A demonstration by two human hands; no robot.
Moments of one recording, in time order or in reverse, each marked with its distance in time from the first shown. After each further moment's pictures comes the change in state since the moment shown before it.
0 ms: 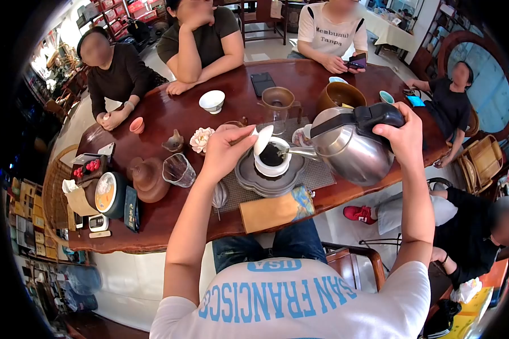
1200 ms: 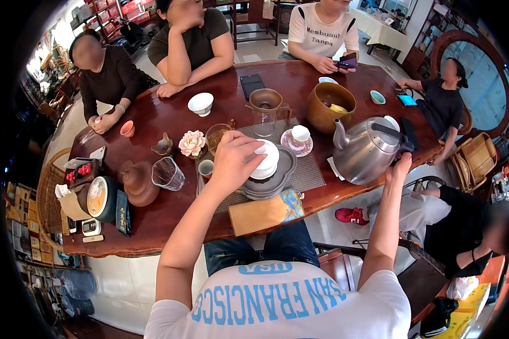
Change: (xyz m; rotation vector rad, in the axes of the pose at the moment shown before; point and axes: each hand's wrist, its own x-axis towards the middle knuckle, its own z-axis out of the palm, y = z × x) left_hand -0.009 0.014 0.036 0.439 -0.014 0.392; right_hand -0.059 0.219 -0.030 0.834 0.565 0.115
